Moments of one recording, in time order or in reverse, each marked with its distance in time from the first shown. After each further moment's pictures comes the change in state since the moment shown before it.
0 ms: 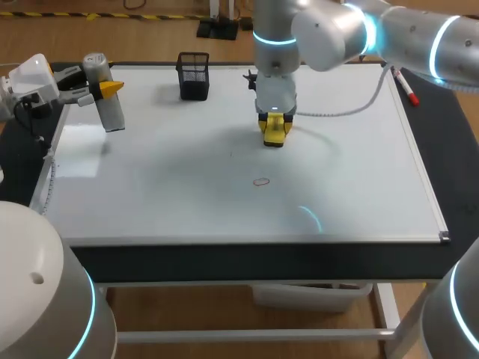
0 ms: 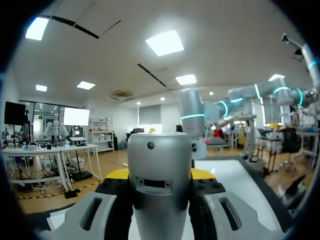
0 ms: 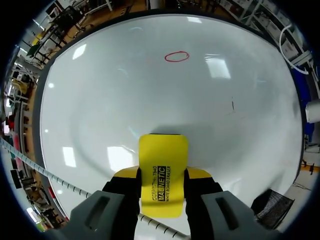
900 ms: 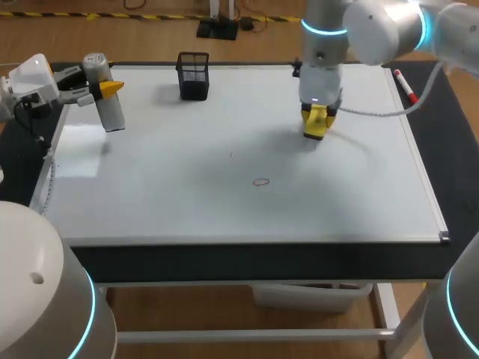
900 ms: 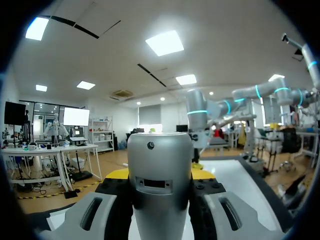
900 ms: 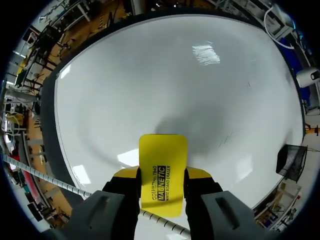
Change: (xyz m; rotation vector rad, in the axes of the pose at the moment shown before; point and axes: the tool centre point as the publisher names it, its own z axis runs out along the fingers) left arm 0.000 0.000 0.000 0.000 0.000 0.000; right arm 0.107 -0.009 -0.028 0.033 -0.013 0.245
